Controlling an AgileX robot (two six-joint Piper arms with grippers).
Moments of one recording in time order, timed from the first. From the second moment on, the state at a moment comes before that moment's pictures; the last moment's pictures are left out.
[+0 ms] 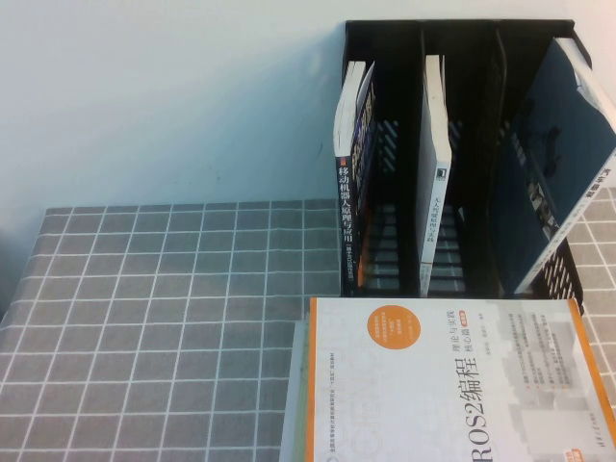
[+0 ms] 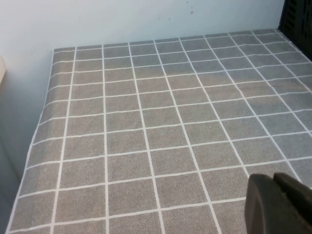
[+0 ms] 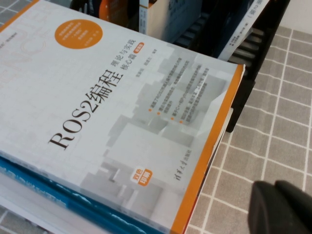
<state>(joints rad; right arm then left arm) -0.10 0.31 -0.35 0.55 0.79 -0.73 -0.11 -0.01 0.02 -0.10 0.35 0.08</state>
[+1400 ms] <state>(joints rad) -0.08 -0.01 0.03 0.05 0.41 -0.12 -0.11 -0.01 0.02 -0.10 0.35 0.08</state>
